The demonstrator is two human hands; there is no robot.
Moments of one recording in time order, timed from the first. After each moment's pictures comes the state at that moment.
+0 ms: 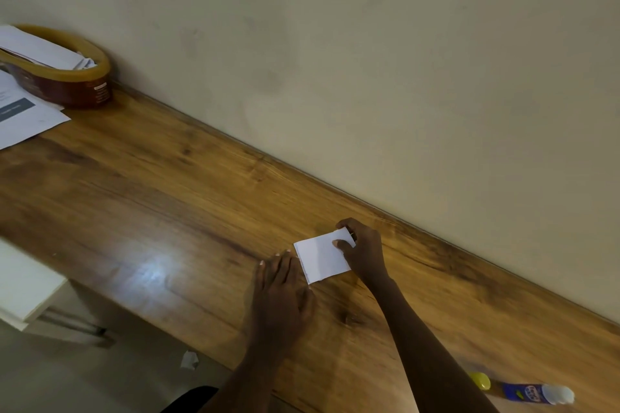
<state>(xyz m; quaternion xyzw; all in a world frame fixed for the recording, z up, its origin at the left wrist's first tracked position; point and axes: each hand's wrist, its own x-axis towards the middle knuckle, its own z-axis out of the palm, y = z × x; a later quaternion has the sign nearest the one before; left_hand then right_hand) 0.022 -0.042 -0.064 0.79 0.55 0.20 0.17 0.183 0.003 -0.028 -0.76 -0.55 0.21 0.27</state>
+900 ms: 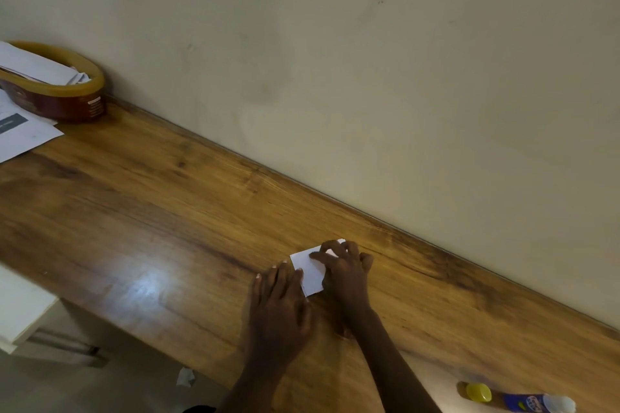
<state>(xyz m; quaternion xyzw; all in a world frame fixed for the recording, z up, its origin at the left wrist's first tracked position) 0.023 -0.043 -0.063 0.80 0.55 0.19 0.13 0.158 -0.017 -0.046 -0.74 -0.65 0.08 0.11</state>
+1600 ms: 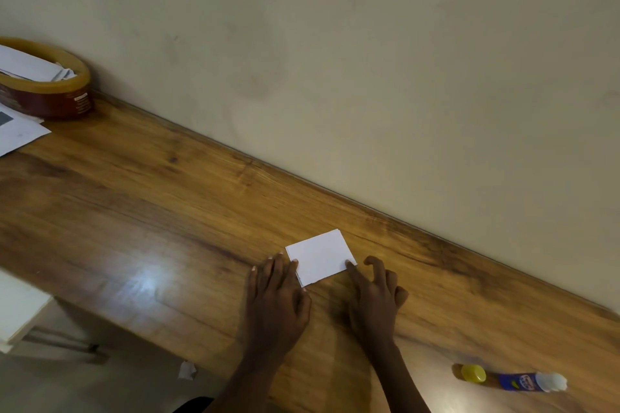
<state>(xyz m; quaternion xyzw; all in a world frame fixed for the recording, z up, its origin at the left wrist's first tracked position) 0.024 -0.044 -0.058 0.79 0.55 0.19 0.18 0.172 -0.079 -0.050 -0.84 -0.52 0.02 0.16</state>
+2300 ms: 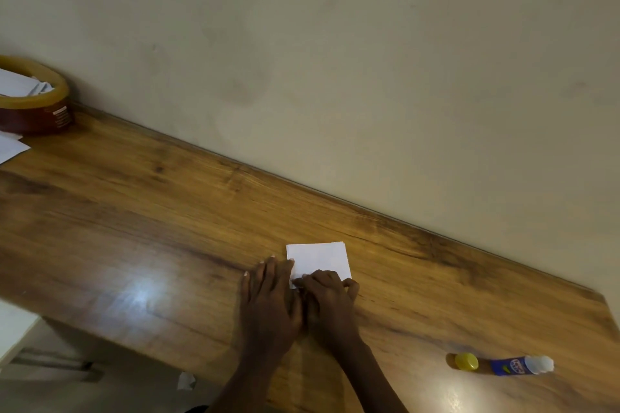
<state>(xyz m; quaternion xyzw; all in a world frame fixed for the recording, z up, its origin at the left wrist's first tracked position) 0.022 -0.043 -0.058 0.79 0.54 0.19 0.23 0.133 -0.073 -0.048 -0.74 -0.63 0.14 0.19</state>
